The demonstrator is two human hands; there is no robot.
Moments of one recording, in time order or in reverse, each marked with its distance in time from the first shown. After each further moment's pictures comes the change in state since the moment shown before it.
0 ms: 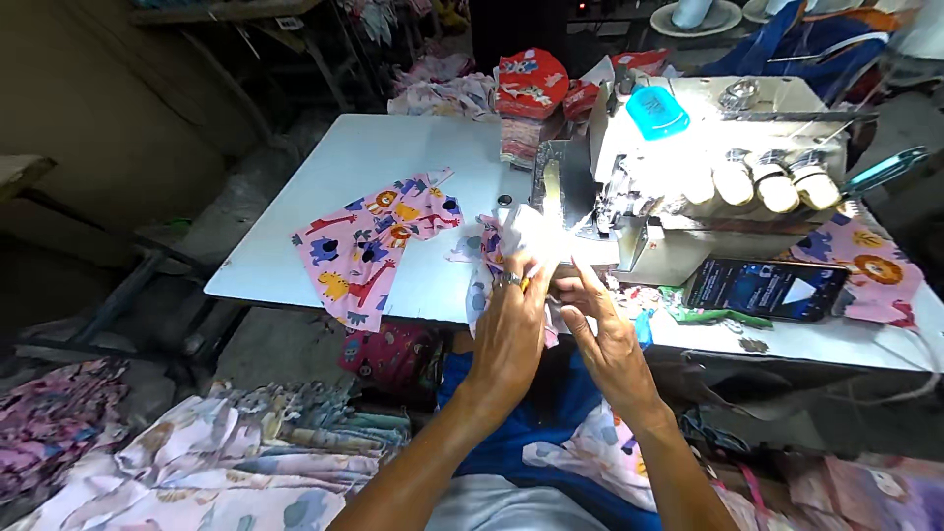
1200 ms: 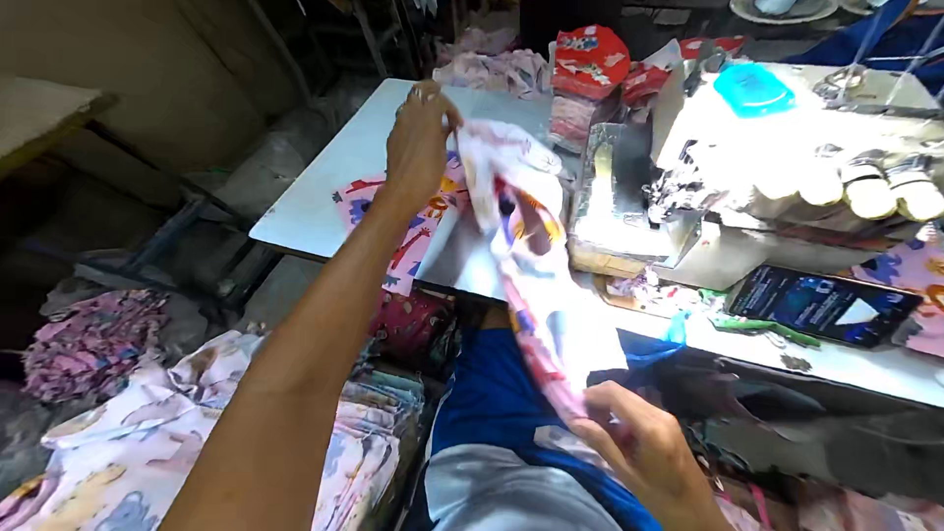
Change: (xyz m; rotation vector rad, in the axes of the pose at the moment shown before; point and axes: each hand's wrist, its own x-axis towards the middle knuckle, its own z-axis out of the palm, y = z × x) left_hand 0.136 -0.158 -0.104 0.094 -0.035 -0.121; right_hand -0.087 -0.037 -0.022 -0.025 -0.254 -0.005
